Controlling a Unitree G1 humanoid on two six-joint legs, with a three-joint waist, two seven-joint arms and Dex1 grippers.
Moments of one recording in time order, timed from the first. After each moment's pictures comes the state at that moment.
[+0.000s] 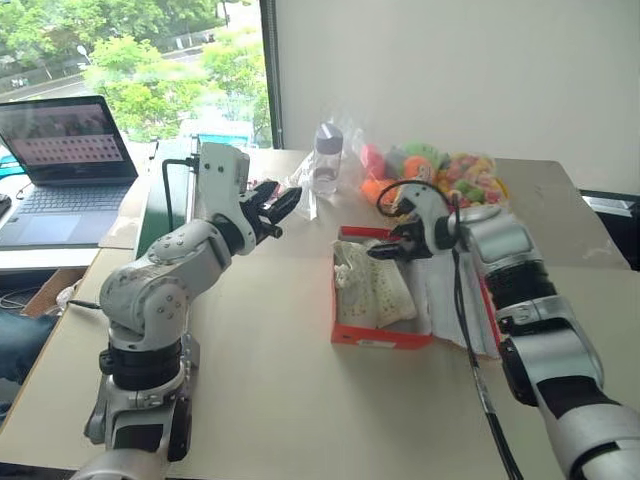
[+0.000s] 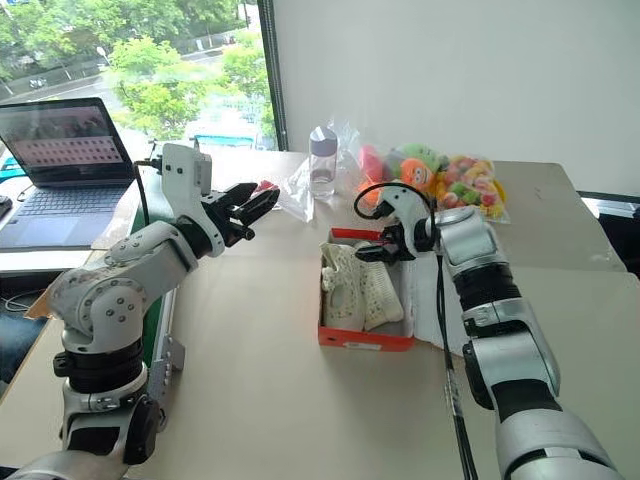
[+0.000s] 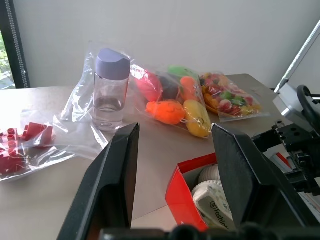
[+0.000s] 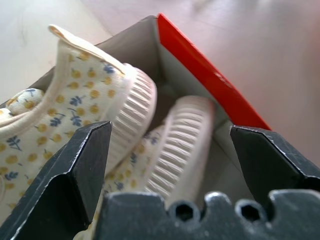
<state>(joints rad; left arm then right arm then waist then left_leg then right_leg) -0.63 0.35 0.13 -0.41 -0.68 1.01 -0.12 -0.98 -0.50 0.17 0.50 0.01 0.77 1.00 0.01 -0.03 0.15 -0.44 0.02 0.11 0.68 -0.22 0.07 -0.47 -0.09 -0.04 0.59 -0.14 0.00</state>
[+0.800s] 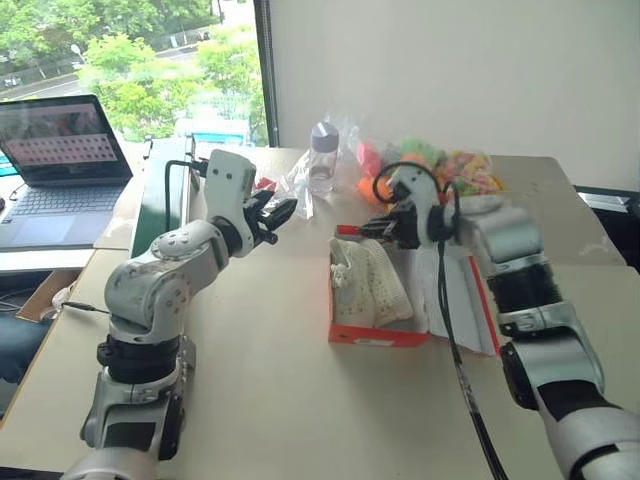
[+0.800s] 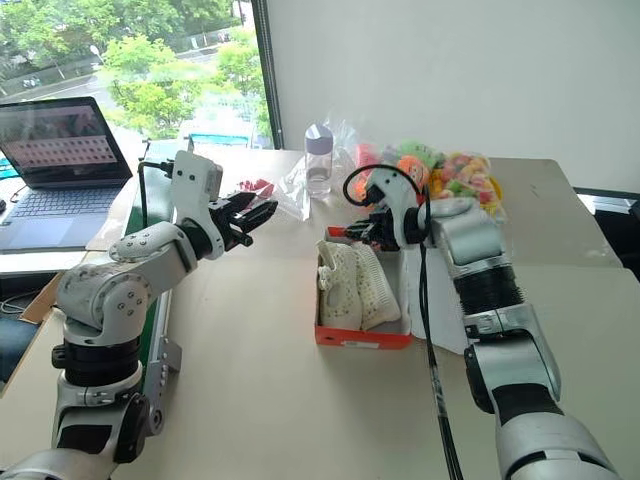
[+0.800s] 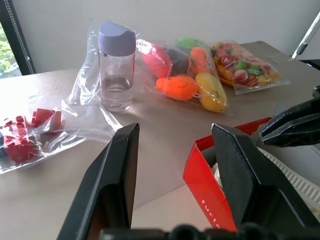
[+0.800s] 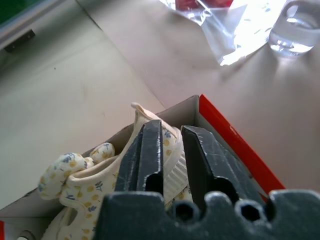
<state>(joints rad) -0.63 0.41 0.08 -0.36 -0.57 1.01 -0.19 -0.95 -0.45 0.16 0.45 0.16 0.73 0.97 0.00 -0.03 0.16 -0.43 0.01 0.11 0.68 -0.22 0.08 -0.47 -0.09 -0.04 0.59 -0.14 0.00</state>
